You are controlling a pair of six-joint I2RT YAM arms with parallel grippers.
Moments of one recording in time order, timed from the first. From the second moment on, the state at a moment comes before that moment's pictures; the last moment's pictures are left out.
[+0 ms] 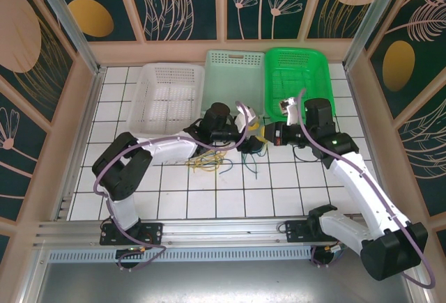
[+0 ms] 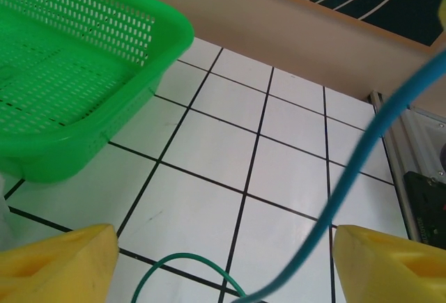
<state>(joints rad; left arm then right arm) -0.81 1.83 1.09 0.37 0.58 -0.09 0.33 1.00 0.90 -0.55 -0.65 0.41</state>
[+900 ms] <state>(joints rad) -0.81 1.84 1.13 0.41 0.32 -0.31 0.22 0.95 0.61 -0.52 -0.37 0.48</state>
